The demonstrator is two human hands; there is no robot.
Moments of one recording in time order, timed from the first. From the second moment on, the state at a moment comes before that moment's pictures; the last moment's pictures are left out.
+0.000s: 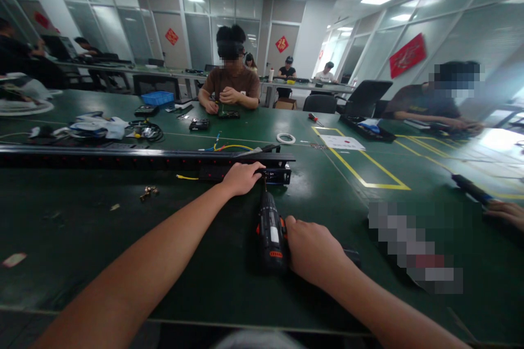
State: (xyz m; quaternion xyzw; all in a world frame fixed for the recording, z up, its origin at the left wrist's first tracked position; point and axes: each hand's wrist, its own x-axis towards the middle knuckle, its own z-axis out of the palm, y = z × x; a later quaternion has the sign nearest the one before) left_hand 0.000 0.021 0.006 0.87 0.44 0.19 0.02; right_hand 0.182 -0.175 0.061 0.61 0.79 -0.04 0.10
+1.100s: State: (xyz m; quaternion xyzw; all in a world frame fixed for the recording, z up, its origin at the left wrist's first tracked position) left_hand 0.000 0.020 0.006 0.88 0.44 0.19 0.01; right_hand 0.181 -0.174 0.060 0.62 0.78 -0.04 0.09
